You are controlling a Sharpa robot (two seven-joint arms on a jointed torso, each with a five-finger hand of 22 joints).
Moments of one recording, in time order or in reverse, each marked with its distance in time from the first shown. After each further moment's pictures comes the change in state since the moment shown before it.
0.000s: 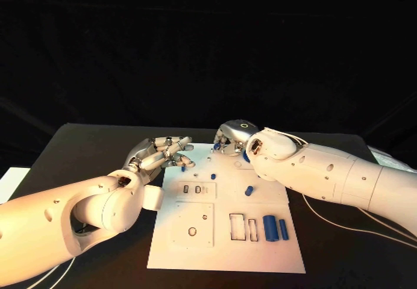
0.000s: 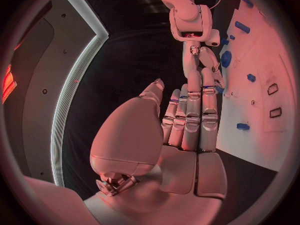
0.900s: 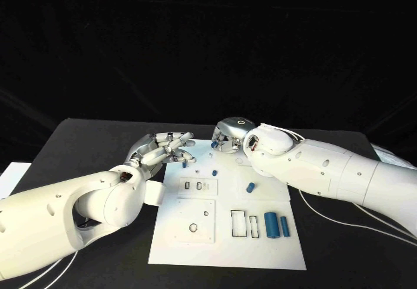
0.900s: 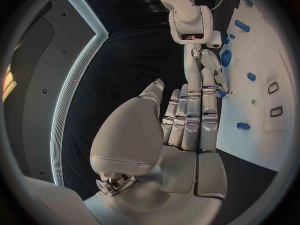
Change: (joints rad) left arm 0.005 0.005 0.001 -0.005 0.000 0.000 -0.002; left_hand 0.000 0.000 0.000 0.000 0.000 0.000 0.000 0.000 0.000 0.000 0.000 0.000 0.000 -0.004 0.004 0.000 0.001 0.000 0.000 0.000 0.000 0.000; right arm 0.004 0.032 0.003 -0.028 -0.001 0.041 0.003; right_hand -0.009 -0.012 0.007 0.007 0.002 -0.010 0.003 0.003 0.001 -0.004 0.004 -0.004 0.000 0.000 0.000 0.006 0.005 0.000 0.000 0.000 0.008 0.004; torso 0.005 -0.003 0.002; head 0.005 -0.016
